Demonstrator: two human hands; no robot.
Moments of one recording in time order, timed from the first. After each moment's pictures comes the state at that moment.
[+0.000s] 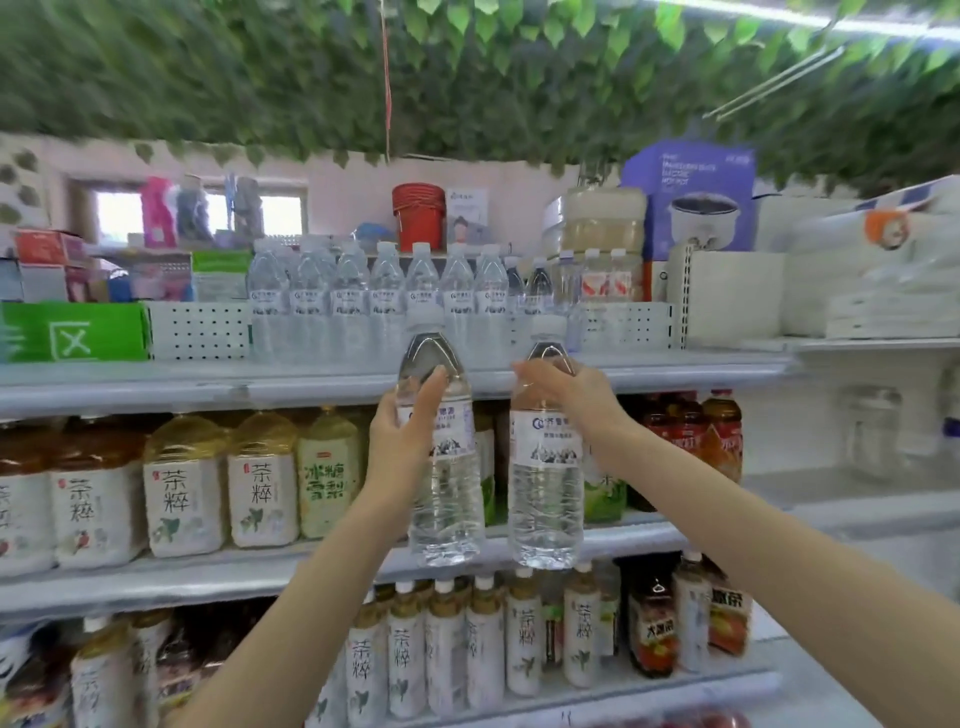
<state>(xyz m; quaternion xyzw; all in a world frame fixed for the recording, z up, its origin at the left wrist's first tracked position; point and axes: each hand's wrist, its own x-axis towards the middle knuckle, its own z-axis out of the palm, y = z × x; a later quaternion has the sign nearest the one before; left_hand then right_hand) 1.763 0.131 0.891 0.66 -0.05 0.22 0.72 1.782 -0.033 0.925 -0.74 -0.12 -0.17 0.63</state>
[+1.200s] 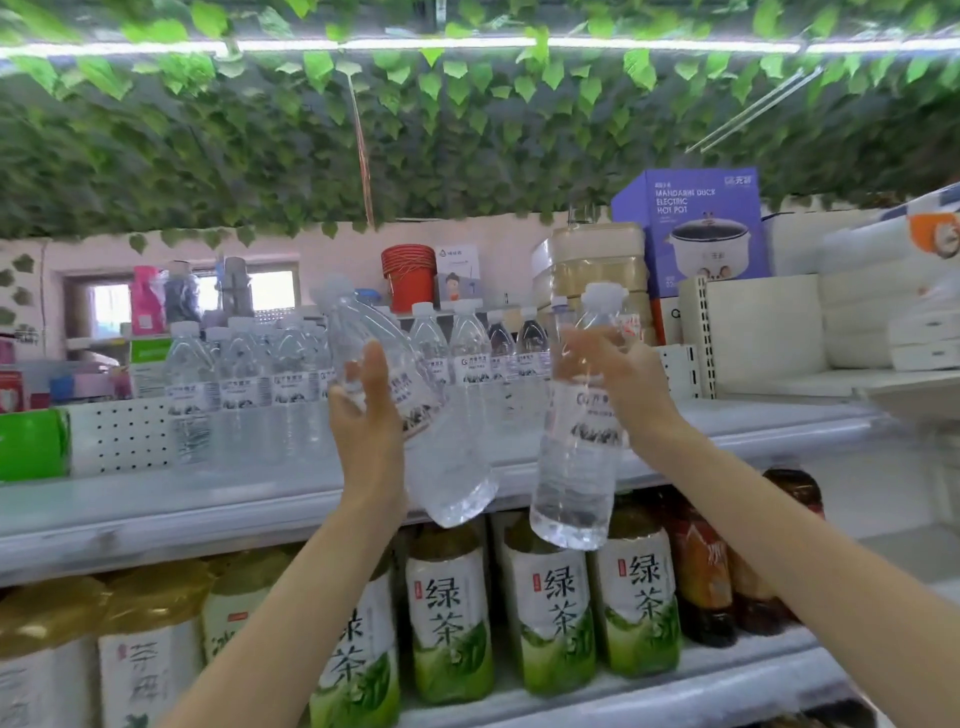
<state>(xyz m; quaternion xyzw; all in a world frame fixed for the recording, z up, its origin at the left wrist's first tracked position) 1.912 0.087 0.976 0.52 -0.12 0.35 0.77 1.937 -0.105 0.991 -0.64 -0.21 -0.35 0.65</state>
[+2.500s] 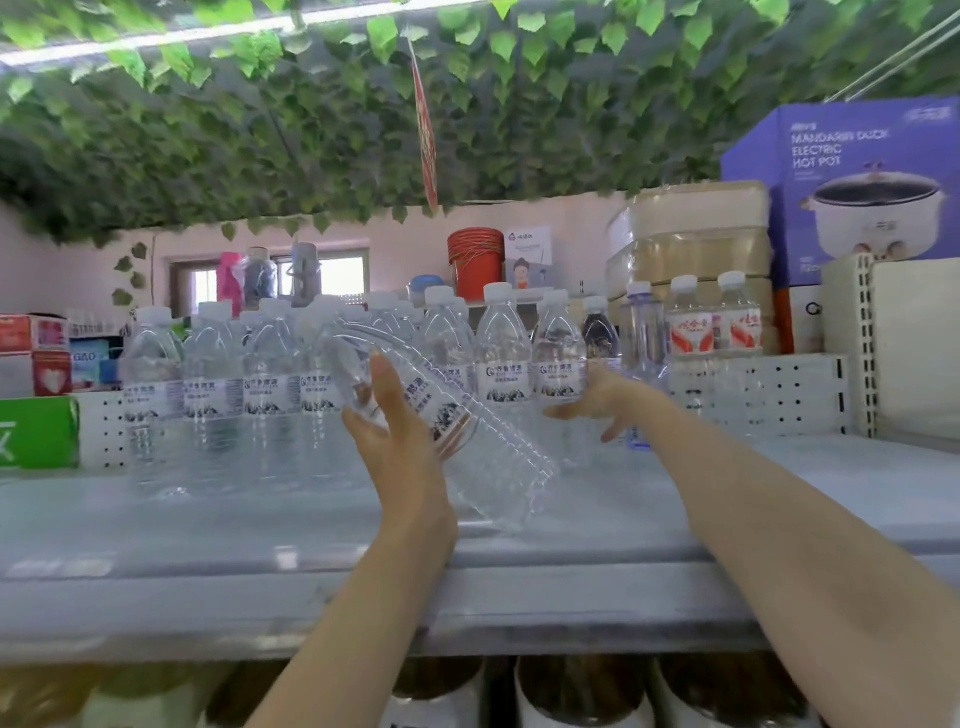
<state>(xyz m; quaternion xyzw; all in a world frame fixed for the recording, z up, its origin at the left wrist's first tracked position) 2.052 0.041 0.990 0.44 0.01 0.39 0.80 2.227 -0.115 1.027 -0.91 -0.10 -0.10 0.39</state>
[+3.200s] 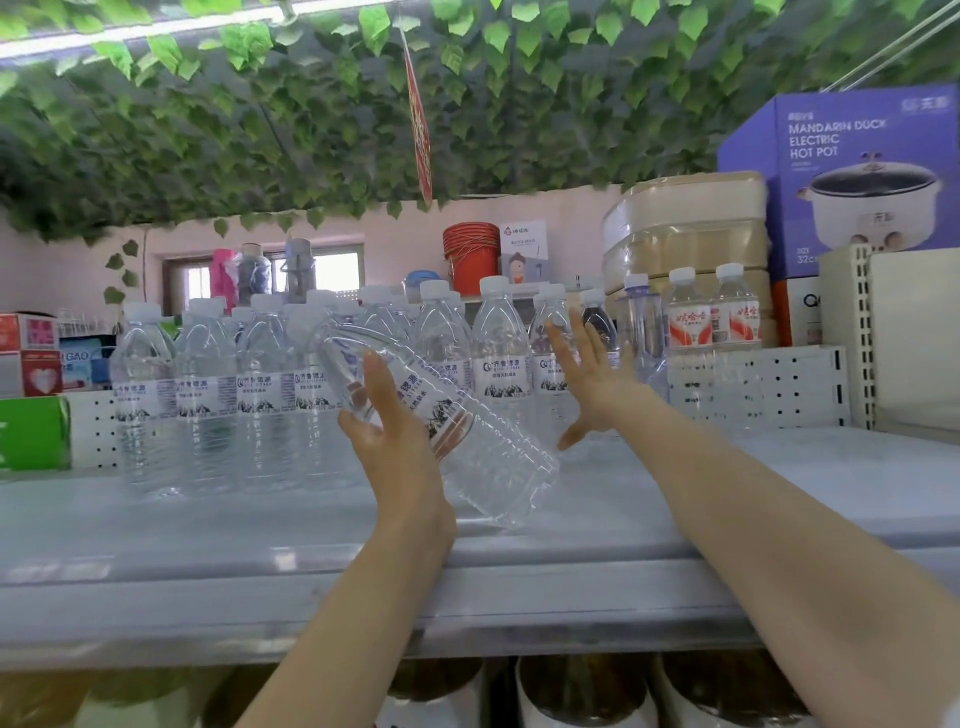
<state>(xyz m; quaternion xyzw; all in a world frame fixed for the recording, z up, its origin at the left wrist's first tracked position) 2.060 0.044 0.987 0.44 0.03 0.37 0.82 2.229 -0.110 1.019 -0.95 -0.16 -0.28 -0.02</state>
